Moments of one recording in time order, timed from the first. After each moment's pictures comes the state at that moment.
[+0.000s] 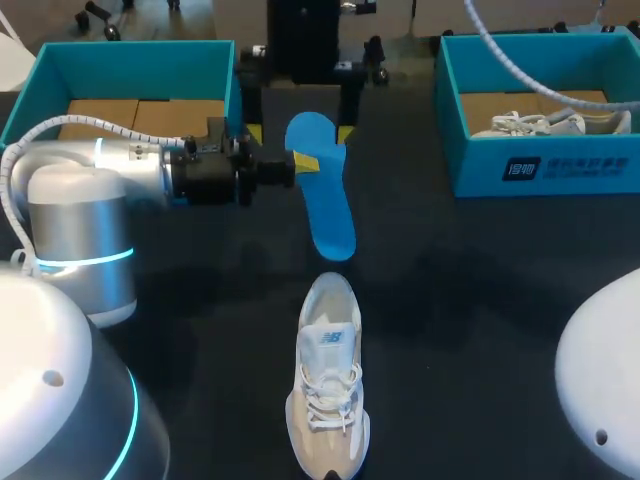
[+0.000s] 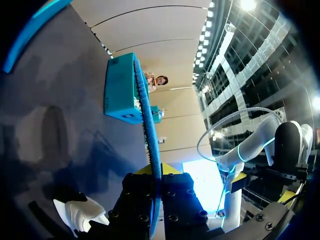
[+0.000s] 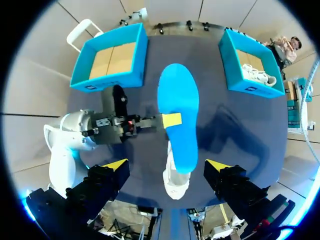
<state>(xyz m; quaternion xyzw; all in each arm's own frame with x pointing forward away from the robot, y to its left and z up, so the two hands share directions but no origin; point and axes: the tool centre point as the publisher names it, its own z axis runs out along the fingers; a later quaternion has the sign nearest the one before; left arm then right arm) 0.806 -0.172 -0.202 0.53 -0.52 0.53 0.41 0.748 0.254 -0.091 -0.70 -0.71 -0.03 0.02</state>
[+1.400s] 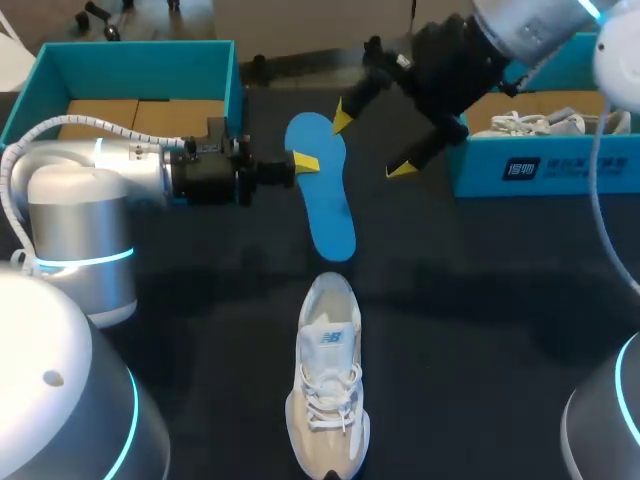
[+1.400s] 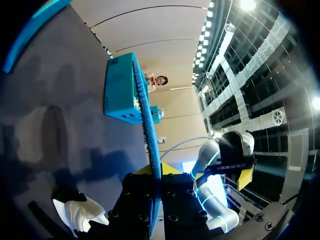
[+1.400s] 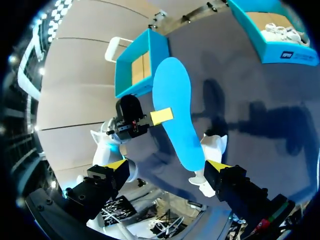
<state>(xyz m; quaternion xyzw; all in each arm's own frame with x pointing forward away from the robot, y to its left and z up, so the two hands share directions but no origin) 0.806 -0.172 -0.202 0.53 -0.52 0.53 0.41 0.745 0.178 -0.110 -0.69 -0.62 -0.23 0.28</state>
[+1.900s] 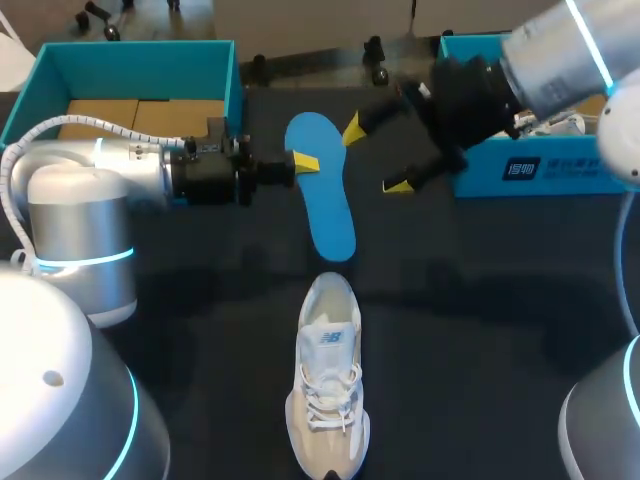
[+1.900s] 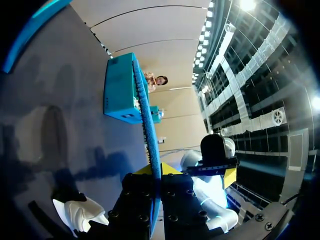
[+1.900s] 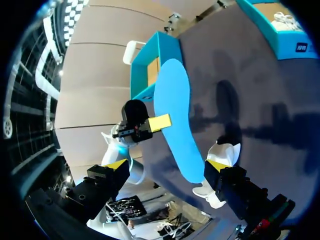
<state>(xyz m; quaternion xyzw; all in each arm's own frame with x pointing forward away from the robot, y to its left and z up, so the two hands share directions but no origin) 0.806 -0.172 -0.202 0.53 -0.52 0.53 0.41 0.753 0.173 -0.141 -0.66 -0.60 -0.32 0.33</state>
